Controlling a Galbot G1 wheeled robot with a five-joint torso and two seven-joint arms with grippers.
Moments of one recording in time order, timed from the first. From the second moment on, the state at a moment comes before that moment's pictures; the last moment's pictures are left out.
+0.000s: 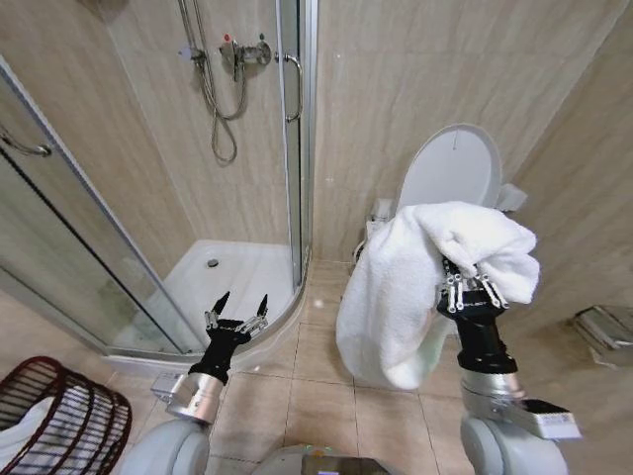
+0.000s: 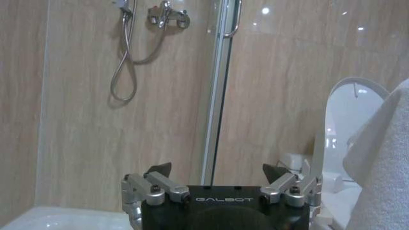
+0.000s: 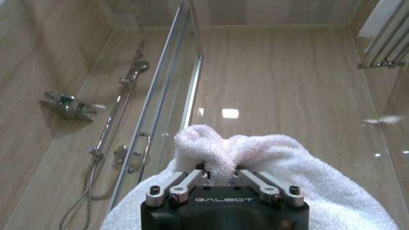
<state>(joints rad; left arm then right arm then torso) 1.81 -1.58 -0.61 -2.50 -0.16 0.18 0.18 -1.66 1.53 0.64 2.48 0.06 0.33 -0.14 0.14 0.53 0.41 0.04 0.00</state>
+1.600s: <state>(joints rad) 1.81 -1.58 -0.61 -2.50 -0.16 0.18 0.18 -1.67 1.52 0.65 2.50 0.08 0.33 -0.14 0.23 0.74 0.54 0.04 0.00</state>
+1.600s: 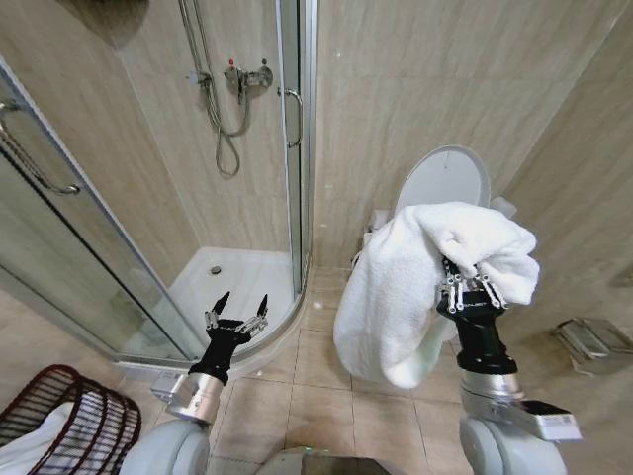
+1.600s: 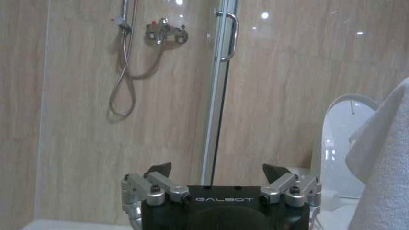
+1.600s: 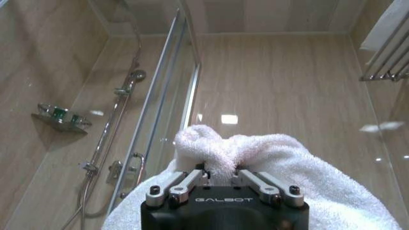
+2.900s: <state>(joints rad) 1.81 -1.58 -0.61 -2.50 -0.16 0.18 0.18 -1.67 1.53 0.64 2.50 0.08 0.33 -0.16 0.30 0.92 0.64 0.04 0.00</state>
